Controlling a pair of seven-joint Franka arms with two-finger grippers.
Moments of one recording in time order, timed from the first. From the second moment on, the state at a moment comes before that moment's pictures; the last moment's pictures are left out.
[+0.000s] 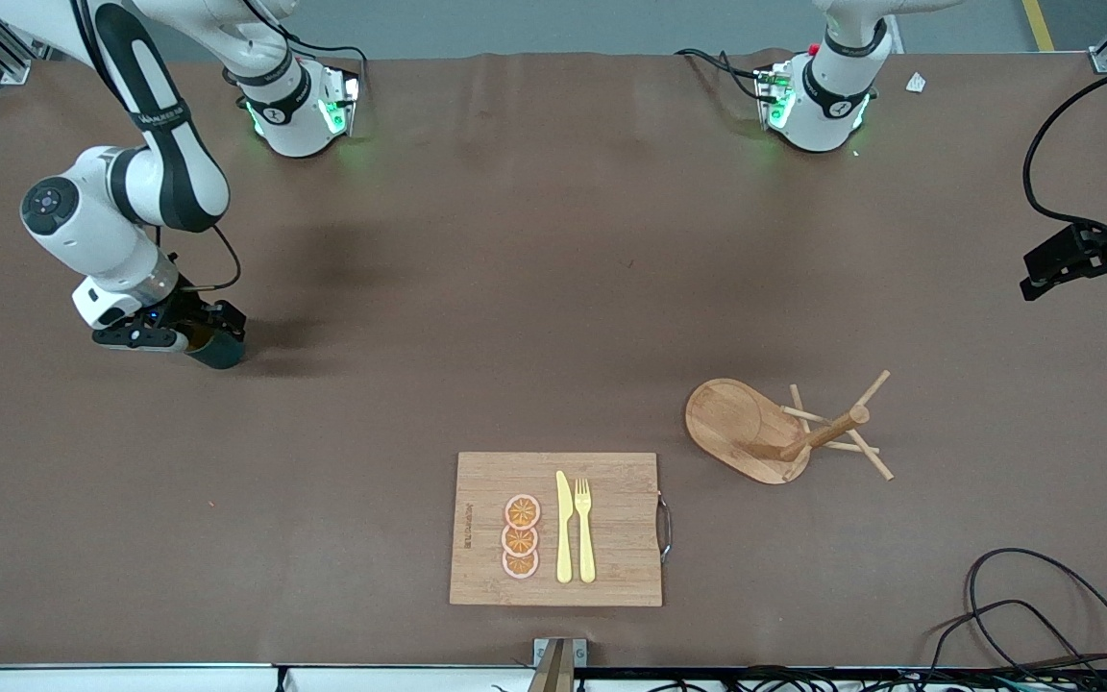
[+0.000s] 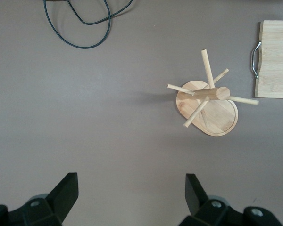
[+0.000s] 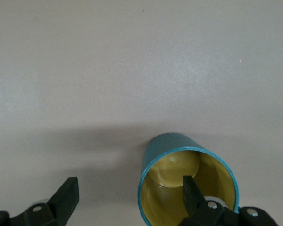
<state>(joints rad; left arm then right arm) 0.06 0.10 -0.10 -1.42 0.03 1.59 -0.04 0.03 0.10 -0.12 -2.49 0.08 2.66 -0.09</state>
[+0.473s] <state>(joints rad) 0.06 0.10 -0.10 -1.42 0.03 1.59 -0.04 0.03 0.11 -0.12 -2.50 0.08 2.66 -0.09</state>
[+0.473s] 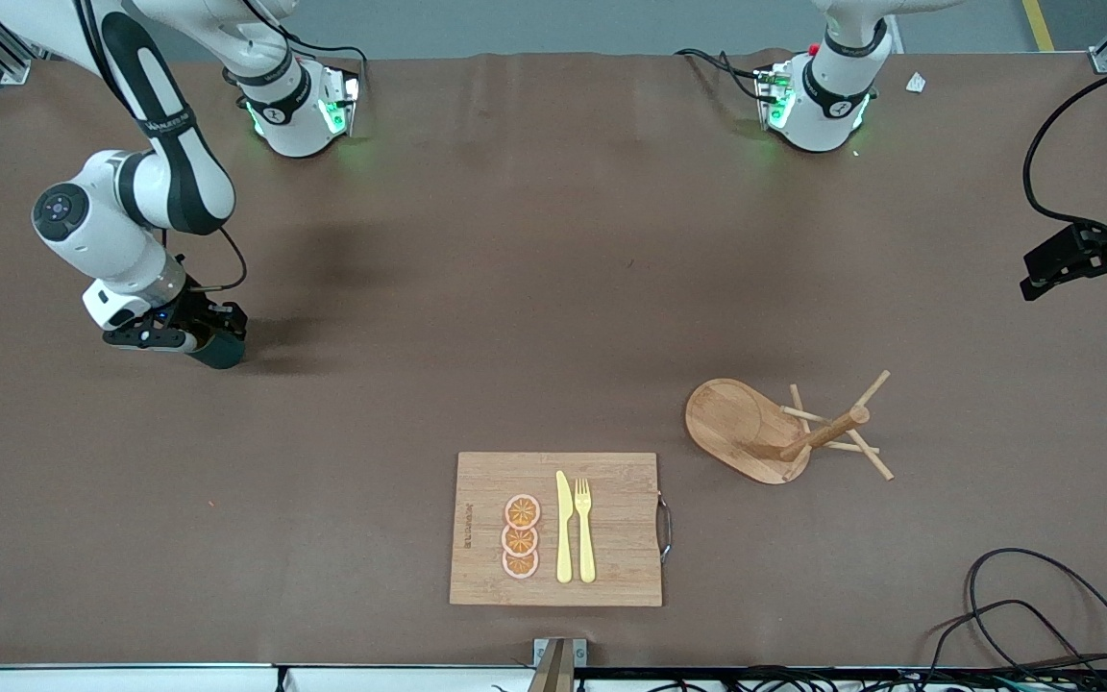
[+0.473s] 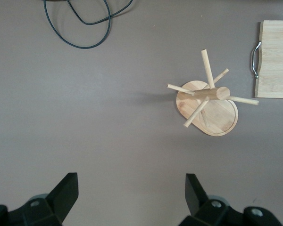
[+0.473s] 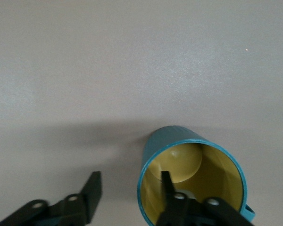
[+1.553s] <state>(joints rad) 0.06 0.10 -0.10 -1.42 0.03 1.59 -0.04 0.03 0.10 -0.12 -2.49 0.08 2.64 -0.09</state>
